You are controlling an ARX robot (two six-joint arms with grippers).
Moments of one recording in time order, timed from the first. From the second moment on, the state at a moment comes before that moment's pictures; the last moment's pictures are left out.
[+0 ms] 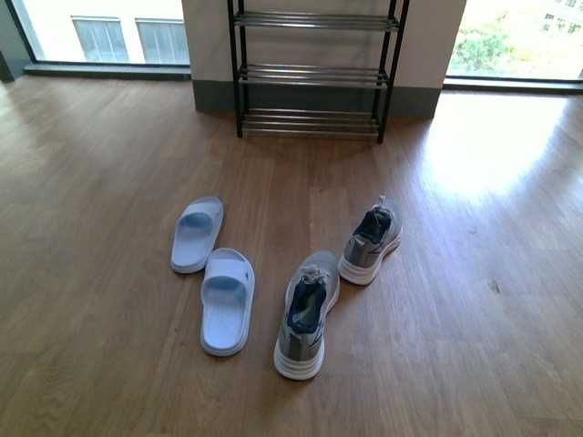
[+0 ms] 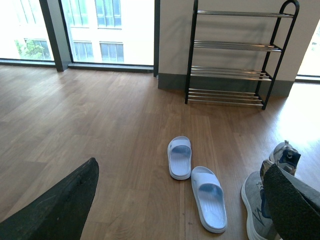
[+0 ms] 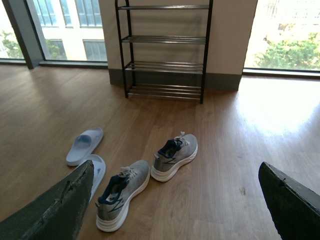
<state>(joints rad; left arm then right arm) 0.00 0.02 0.01 0.00 0.00 0.00 0.00 0.01 0.02 0.00 0.00 0.00</state>
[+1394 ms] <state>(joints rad) 0.00 0.02 0.01 0.00 0.00 0.00 0.00 0.00 0.02 0.00 0.00 0.00</state>
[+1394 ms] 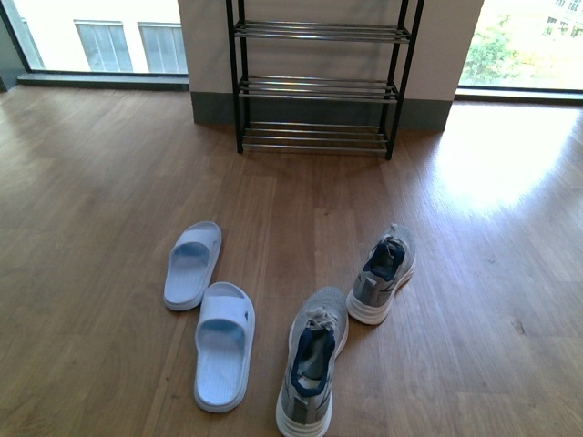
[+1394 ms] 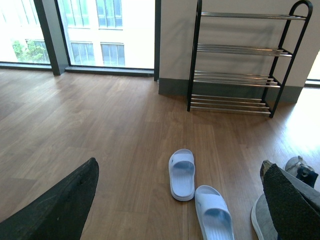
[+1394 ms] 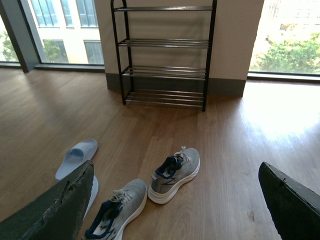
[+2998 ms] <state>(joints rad) 0.00 0.02 0.01 0.00 0.00 0.00 -0.16 0.89 0.15 0.40 -0.17 -0.07</state>
